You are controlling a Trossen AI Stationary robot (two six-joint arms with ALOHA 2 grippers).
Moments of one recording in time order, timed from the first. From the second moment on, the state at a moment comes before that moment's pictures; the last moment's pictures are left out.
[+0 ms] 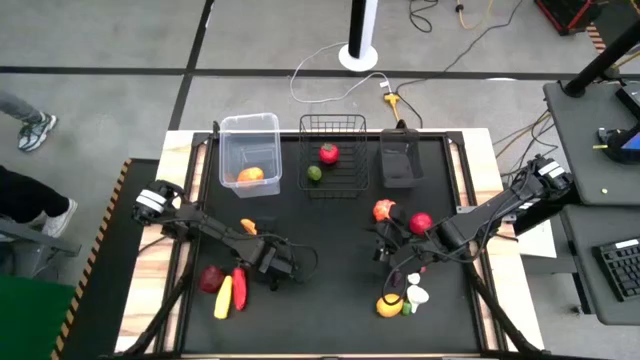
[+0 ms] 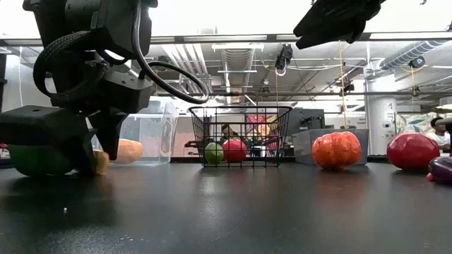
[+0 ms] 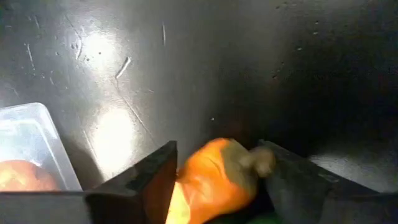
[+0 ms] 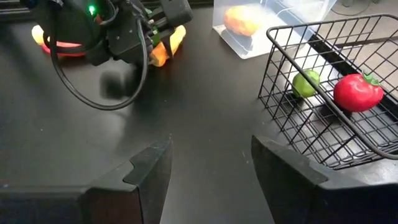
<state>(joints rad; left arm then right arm) -0.38 1.81 1.02 -0.89 -0.42 -0.30 0.48 1.36 0.93 -0.31 0.68 0.46</state>
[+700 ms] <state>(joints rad) -0.40 1.69 1.08 -0.82 -0.49 -0.30 0.48 1.36 0.93 -0.31 0.68 0.46</state>
